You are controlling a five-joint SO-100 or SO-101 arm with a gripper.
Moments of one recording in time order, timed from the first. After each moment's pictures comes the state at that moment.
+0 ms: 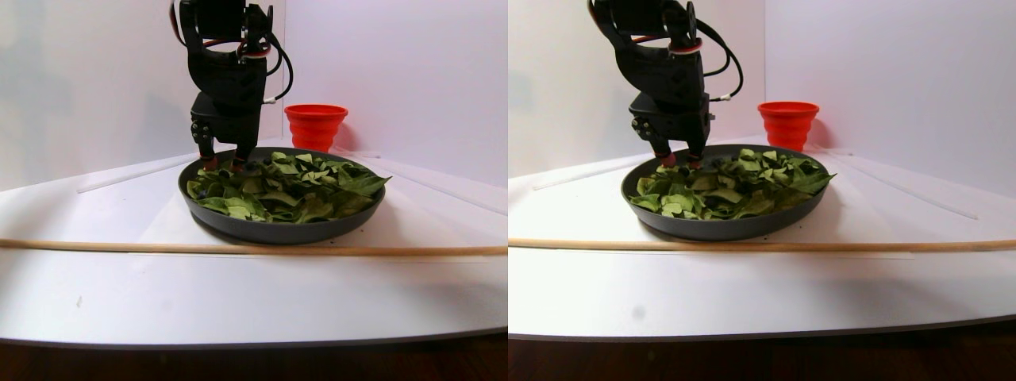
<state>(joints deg) -2.6 77.1 115.5 -20.0 -86.0</state>
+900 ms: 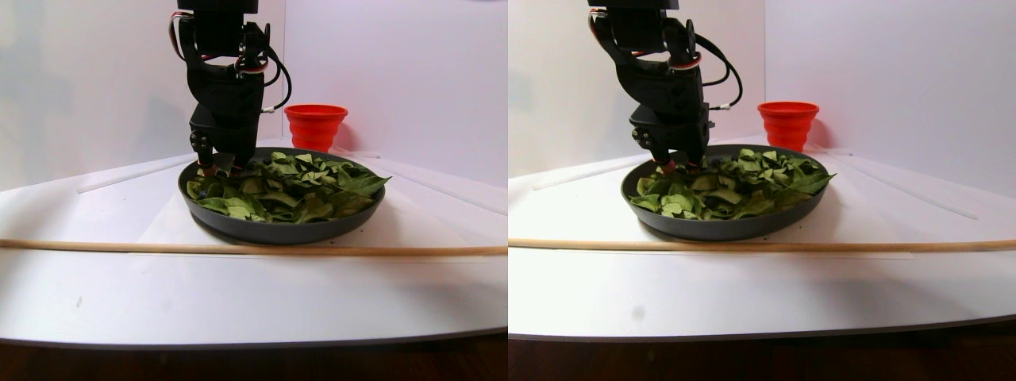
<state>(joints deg) -3.0 72.4 112.9 -22.2 -84.5</state>
